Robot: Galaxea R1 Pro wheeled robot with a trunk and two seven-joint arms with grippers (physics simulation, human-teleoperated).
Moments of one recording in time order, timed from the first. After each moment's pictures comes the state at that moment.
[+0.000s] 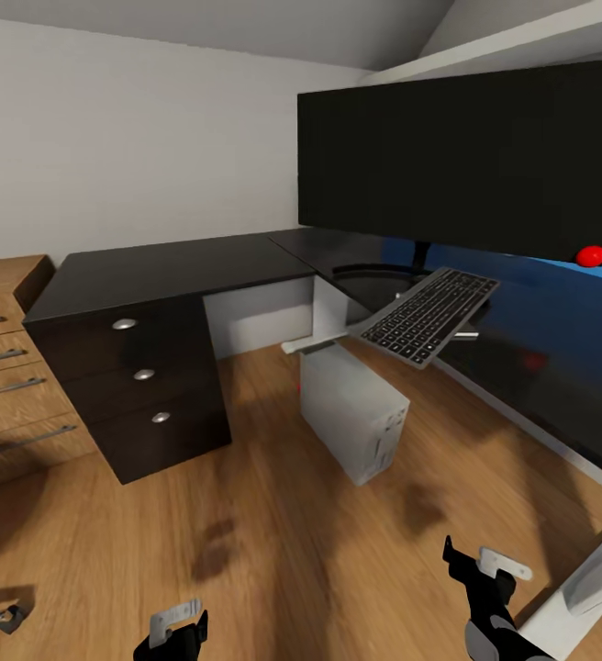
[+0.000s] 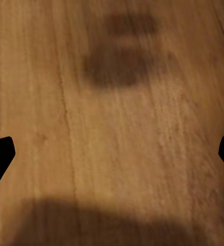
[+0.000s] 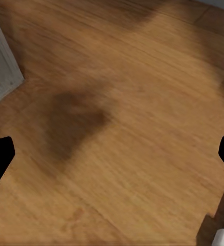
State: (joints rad) left arm -0.19 -0.03 -0.02 -0.60 0.27 -0.16 0.09; right arm -0.55 -0.10 -0.19 -0.13 -0.17 -0.56 -0.12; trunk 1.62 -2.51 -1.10
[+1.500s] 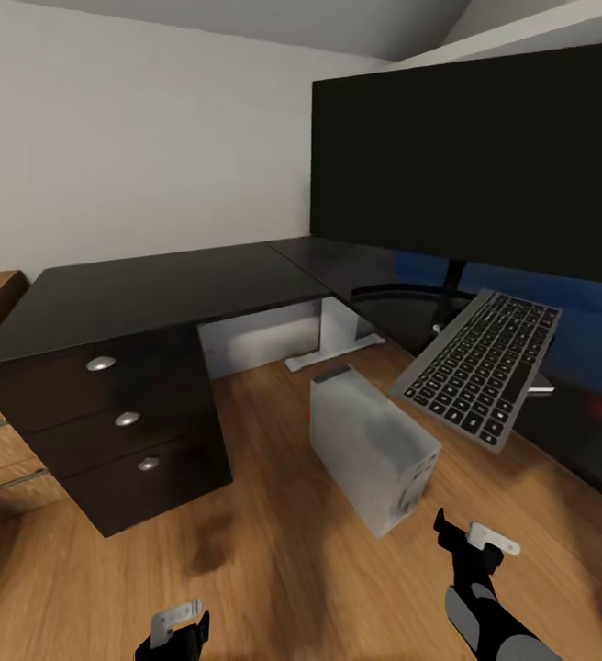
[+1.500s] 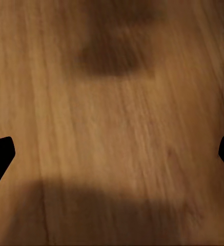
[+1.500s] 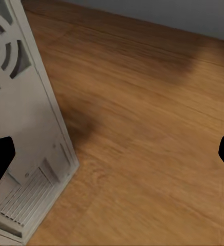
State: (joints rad) left arm -0.19 -0.03 -0.02 -0.60 0.27 -0.16 0.08; right arm -0.56 -0.05 -0.19 -0.28 -0.19 -0.52 -0.20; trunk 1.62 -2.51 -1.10
